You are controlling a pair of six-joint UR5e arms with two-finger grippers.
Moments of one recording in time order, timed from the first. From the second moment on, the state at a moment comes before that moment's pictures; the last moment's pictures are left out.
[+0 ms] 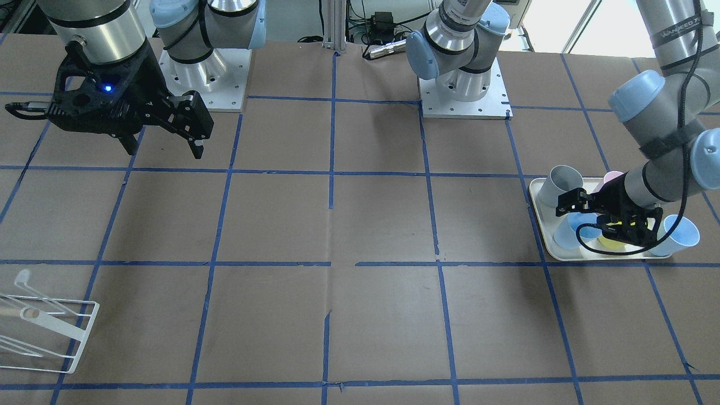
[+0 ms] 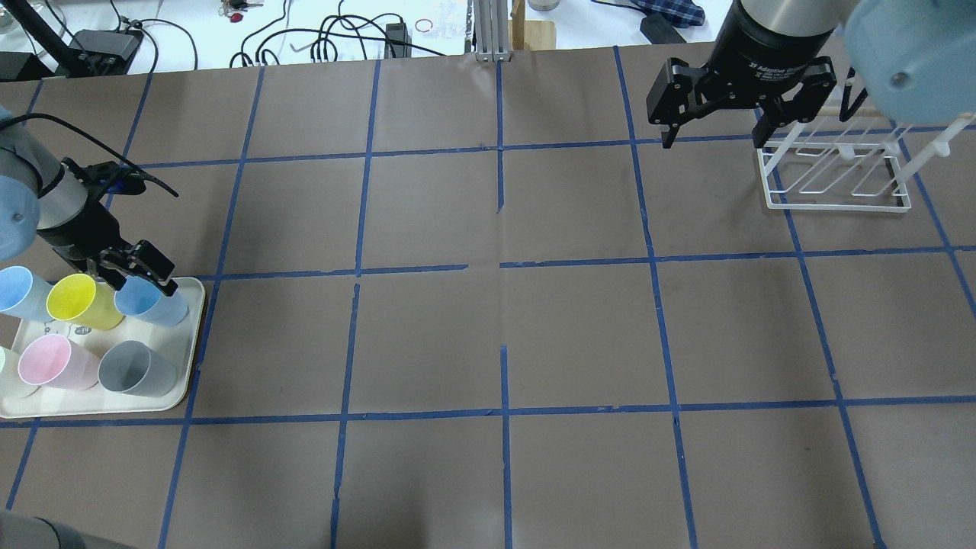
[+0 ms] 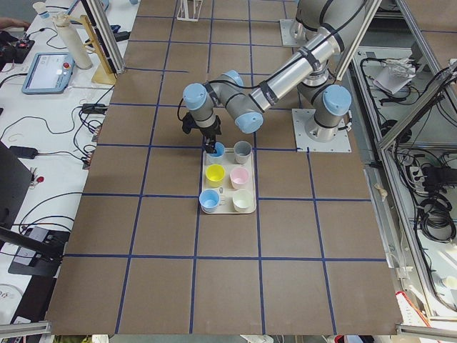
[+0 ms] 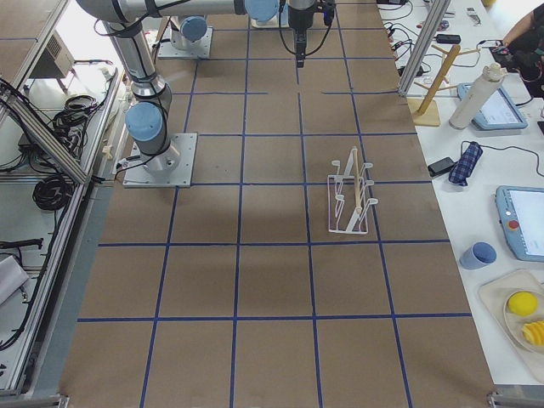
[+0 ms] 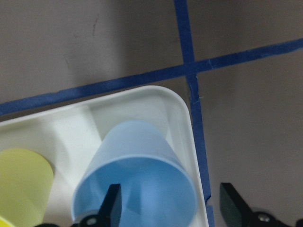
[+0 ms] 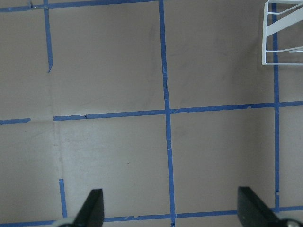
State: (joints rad) left arm -1.05 -1.83 -1.80 -1.29 1.61 0.71; right arm 1.60 -1.54 1.52 -1.62 -1.57 0.08
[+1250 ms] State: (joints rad) left arm -1.46 -1.48 -1.66 -1.59 1.60 0.27; right arm 1.59 -1.54 1.52 -1.62 -1.57 0.08
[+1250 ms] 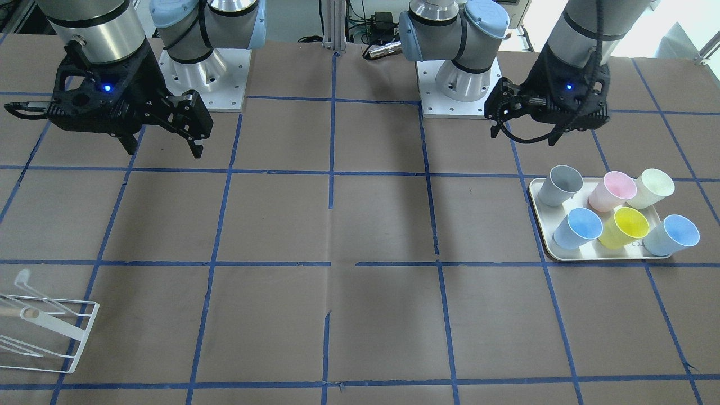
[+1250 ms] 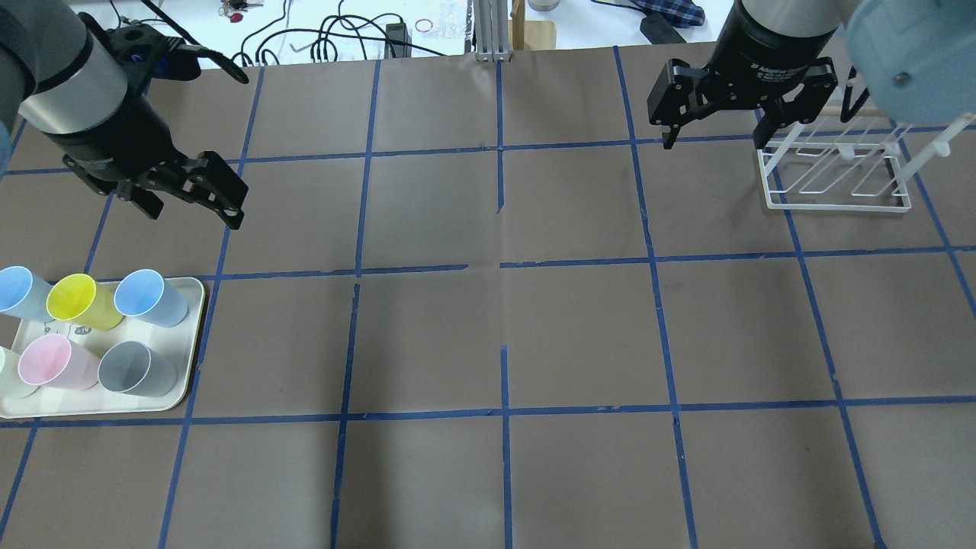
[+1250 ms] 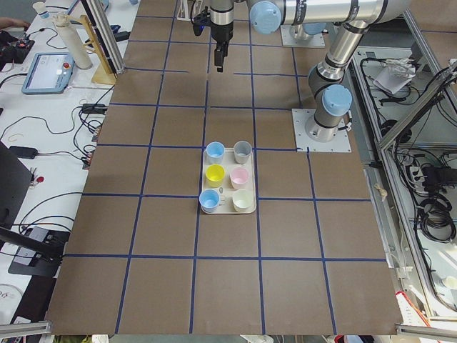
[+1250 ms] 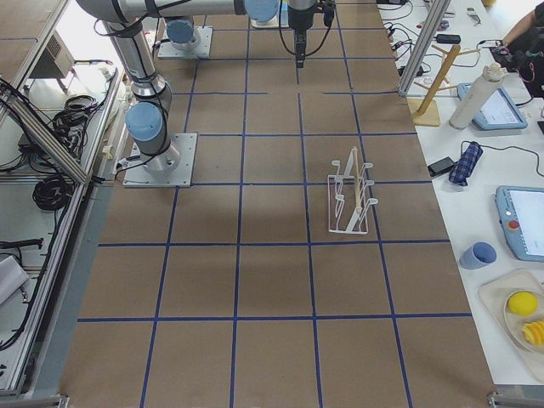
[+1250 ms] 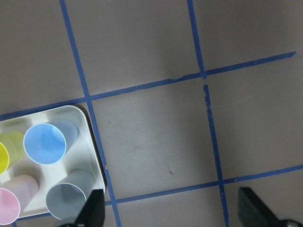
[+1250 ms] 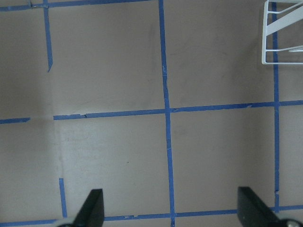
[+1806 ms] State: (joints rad) left arm -1.51 -1.43 -1.71 -1.63 1.59 0.20; right arm 1.59 -1.55 1.52 -1.62 -1.57 0.08
